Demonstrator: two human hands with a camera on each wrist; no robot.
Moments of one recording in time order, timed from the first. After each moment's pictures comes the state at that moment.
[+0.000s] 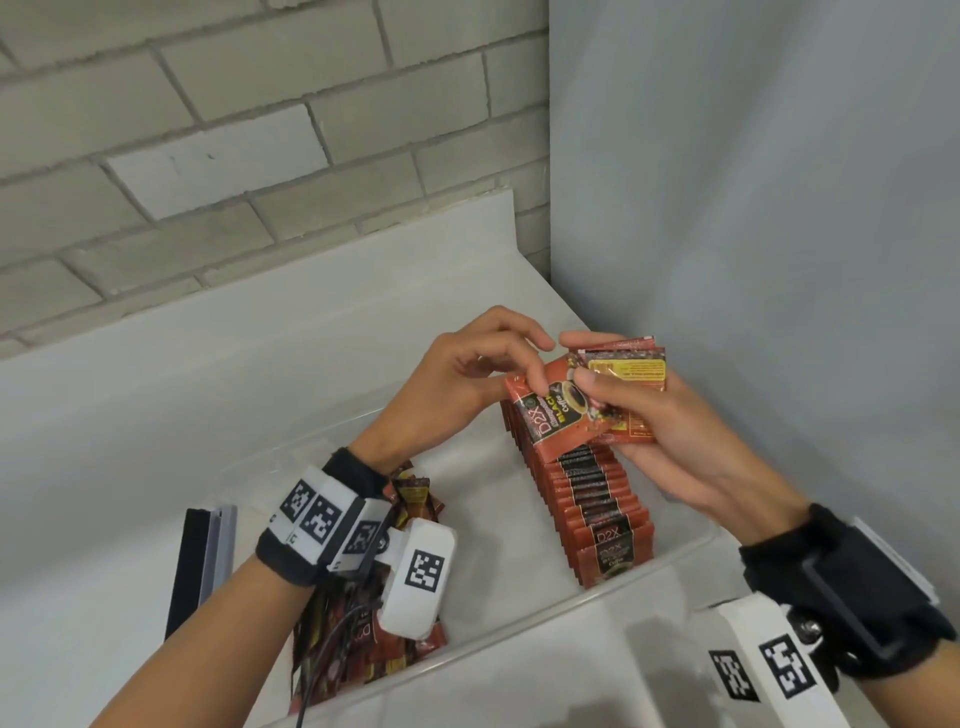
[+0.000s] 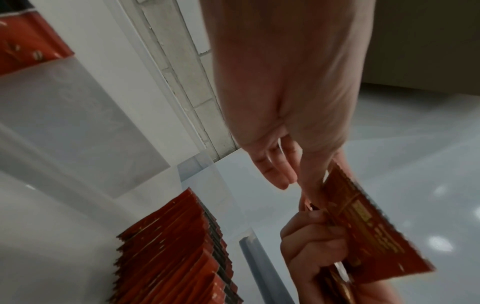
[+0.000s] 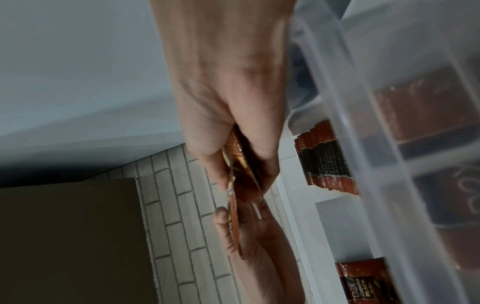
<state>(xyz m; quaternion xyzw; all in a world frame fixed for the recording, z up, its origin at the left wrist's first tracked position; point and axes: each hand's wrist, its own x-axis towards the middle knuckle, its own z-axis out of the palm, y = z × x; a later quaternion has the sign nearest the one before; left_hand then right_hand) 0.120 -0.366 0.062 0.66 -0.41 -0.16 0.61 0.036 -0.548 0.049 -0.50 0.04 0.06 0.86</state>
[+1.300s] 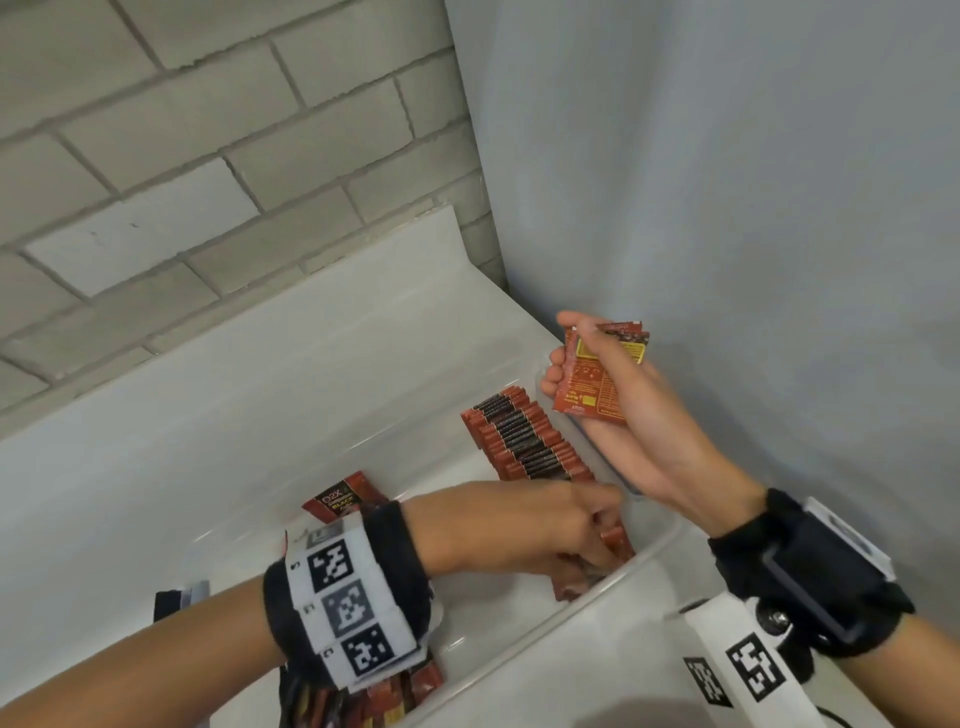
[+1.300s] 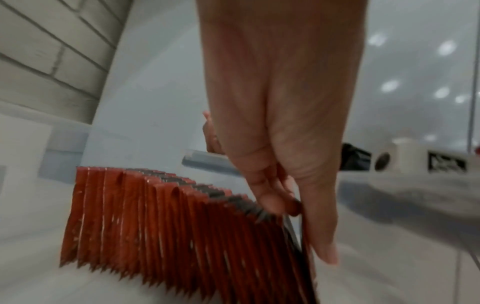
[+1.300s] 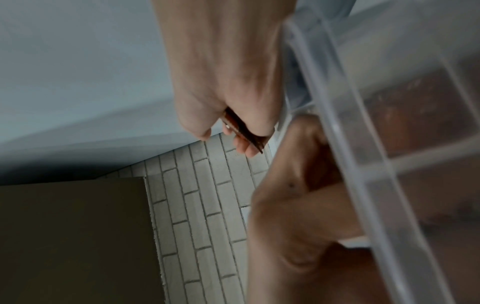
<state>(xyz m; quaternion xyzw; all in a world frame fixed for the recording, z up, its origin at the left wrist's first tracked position) 0.075 -0.416 0.042 0.64 -0.72 -0.24 0.10 0.043 -0.550 0.044 -0.32 0.11 -0.08 0.94</state>
